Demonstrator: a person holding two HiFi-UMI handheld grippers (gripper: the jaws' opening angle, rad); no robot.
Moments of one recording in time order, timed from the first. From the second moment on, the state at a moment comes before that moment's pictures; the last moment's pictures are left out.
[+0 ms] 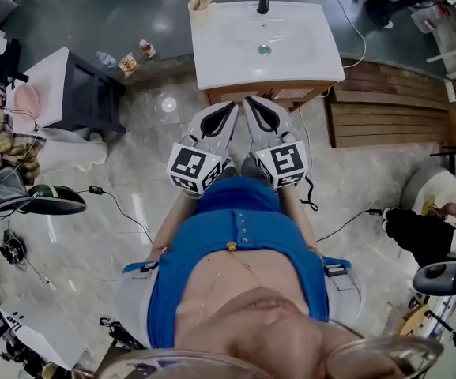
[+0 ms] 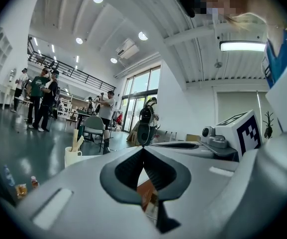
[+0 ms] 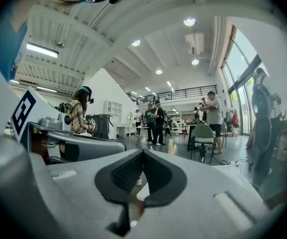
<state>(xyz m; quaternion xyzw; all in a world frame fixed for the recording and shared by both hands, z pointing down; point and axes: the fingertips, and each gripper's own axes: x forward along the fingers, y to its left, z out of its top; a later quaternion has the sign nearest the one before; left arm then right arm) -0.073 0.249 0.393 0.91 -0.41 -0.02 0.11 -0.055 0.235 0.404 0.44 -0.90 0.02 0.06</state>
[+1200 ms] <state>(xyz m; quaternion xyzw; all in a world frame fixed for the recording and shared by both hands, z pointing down) -0.032 0.069 0.395 0.88 -0.46 -0.01 0.11 -0.016 0.050 0.407 0.38 -0.92 0.02 0.06</state>
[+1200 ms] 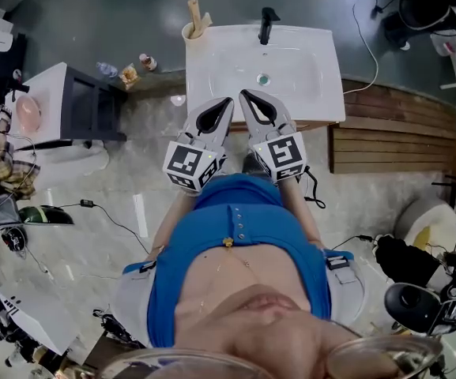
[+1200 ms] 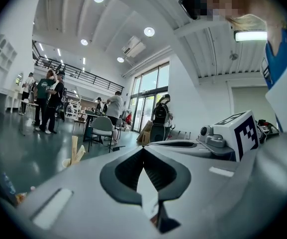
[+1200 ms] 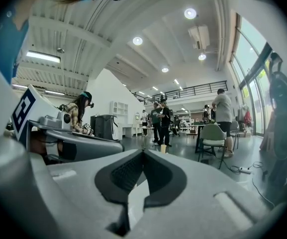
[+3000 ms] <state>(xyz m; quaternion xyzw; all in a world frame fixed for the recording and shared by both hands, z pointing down) -0.061 -0.103 0.418 0.86 -0.50 0.00 0.12 -0.024 -0.103 0.423 0.36 -0.93 0.02 0.09</state>
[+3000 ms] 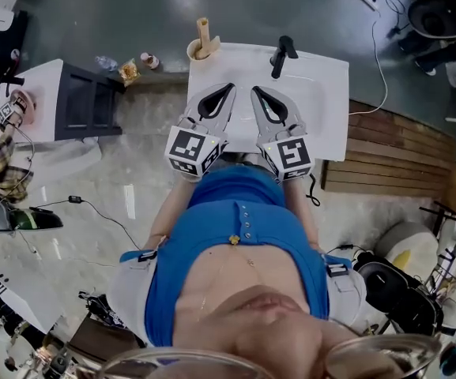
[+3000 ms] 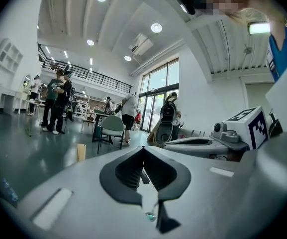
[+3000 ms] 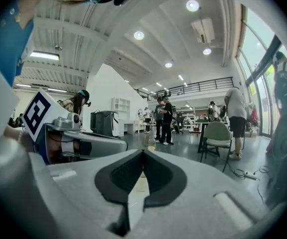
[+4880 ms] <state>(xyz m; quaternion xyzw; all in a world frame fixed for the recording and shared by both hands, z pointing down) -0.148 -0.219 0.579 0.84 -0.49 0.23 0.08 0.051 -0.132 0.471 0.51 -0.84 0.08 0.15</state>
